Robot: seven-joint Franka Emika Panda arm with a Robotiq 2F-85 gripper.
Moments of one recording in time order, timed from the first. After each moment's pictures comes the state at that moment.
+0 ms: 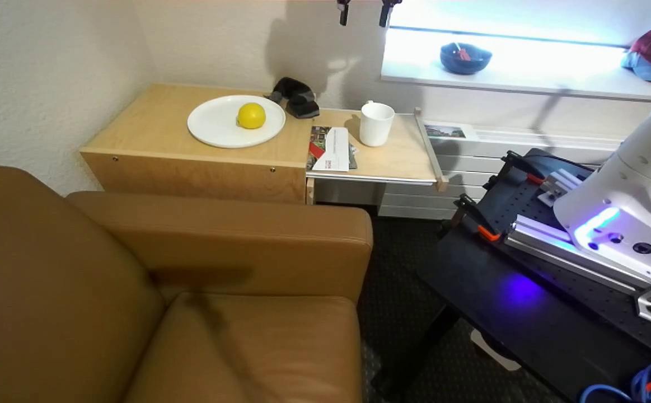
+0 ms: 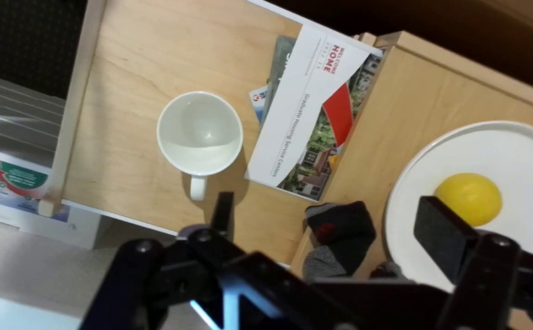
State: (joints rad) arm 0.06 0.13 0.05 -2.06 0.07 2.19 0.50
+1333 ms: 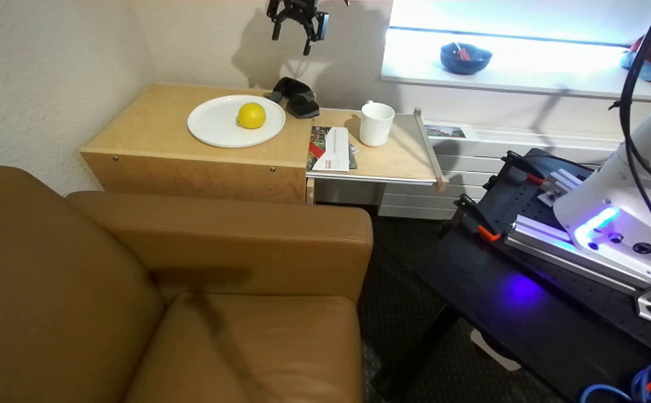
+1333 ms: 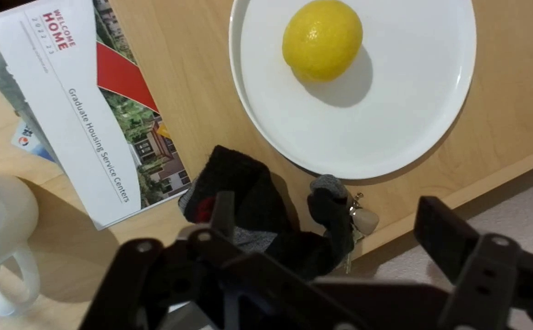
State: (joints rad) arm 0.10 0.70 0.02 -1.47 0.31 2.31 1.08
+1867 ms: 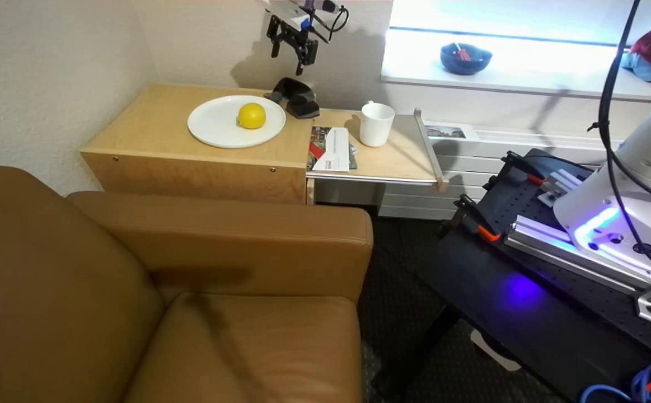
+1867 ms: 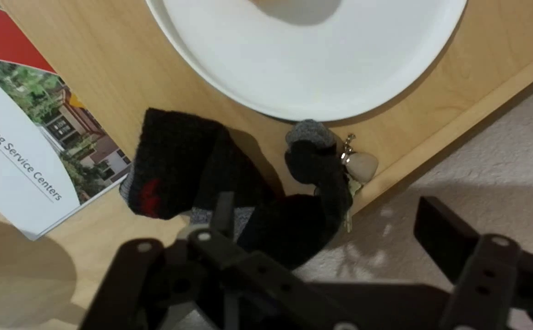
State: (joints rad) arm 0.18 0.86 -0.07 -1.39 0.23 2.52 1.32
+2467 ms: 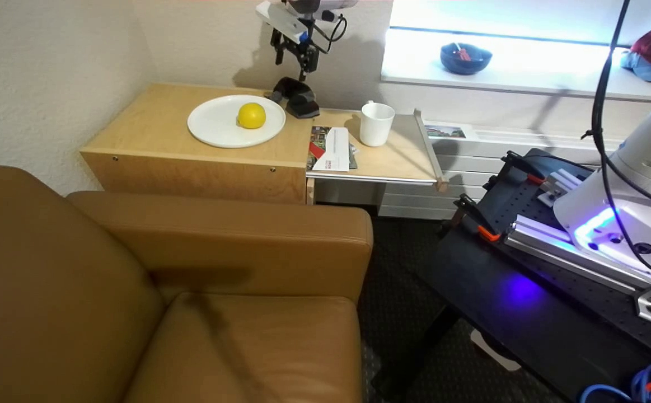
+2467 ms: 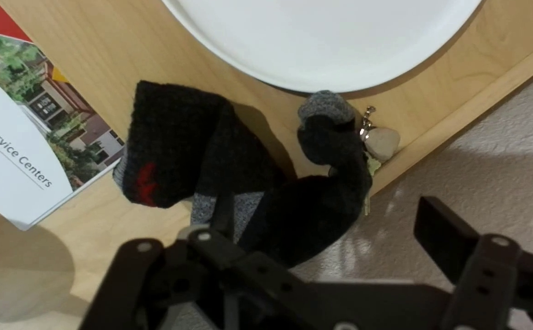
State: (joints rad) arm 0.20 0.91 -0.11 -1.36 0.18 2.54 1.38
